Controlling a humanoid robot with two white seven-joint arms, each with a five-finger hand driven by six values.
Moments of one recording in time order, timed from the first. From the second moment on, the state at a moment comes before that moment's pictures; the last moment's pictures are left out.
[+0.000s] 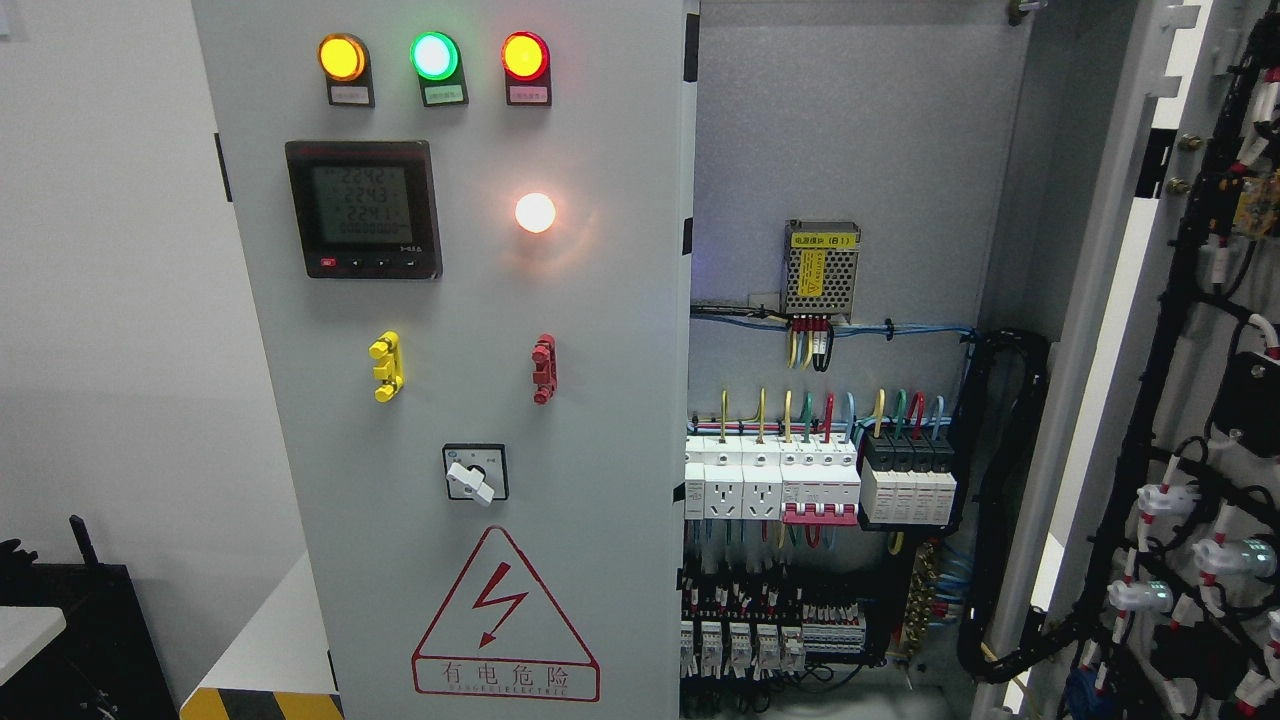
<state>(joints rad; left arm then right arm) 0.10 0.00 -0.09 -0.06 0.06 -0.06 -0.23 0.19 -0.02 0.19 -1.88 0.06 -0.25 0.19</state>
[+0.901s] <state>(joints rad) 0.10 0.00 -0.09 -0.06 0.06 -0.06 -0.23 -0.03 0.00 0.25 -1.89 0.06 0.03 0.09</state>
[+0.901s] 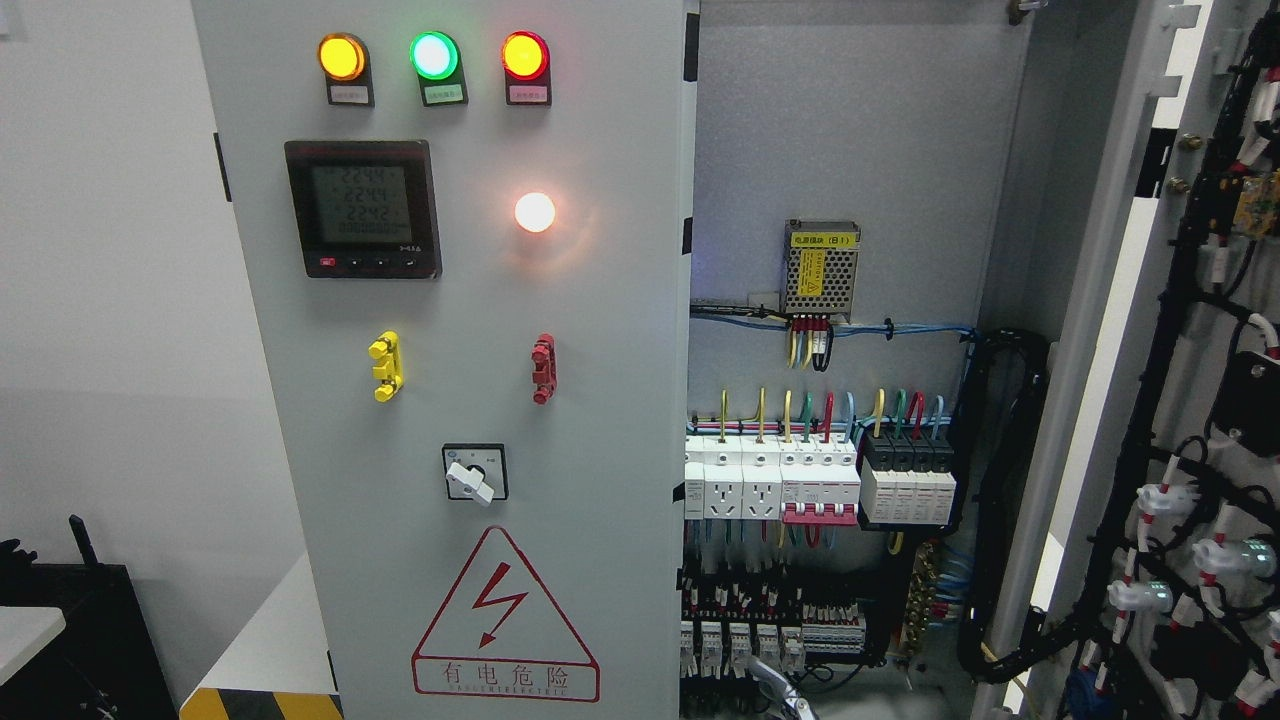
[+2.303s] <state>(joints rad) 0.10 0.00 -0.09 -0.06 0.06 -0.06 -0.23 -0.25 0.03 0.31 -1.73 0.07 0.12 0.05</state>
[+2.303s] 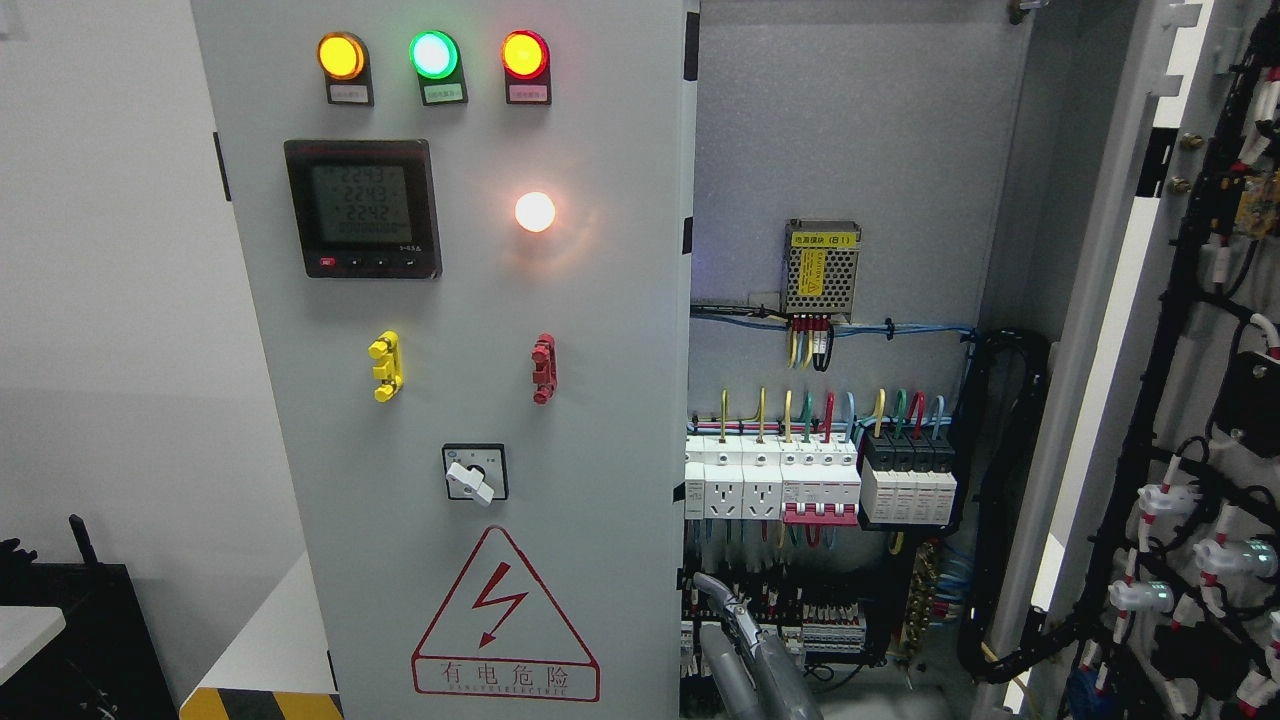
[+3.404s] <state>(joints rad) 0.10 0.00 -0.09 -0.06 0.06 -0.06 -0.23 -0.35 0.05 0.28 -1.59 0.05 0.14 0.05</state>
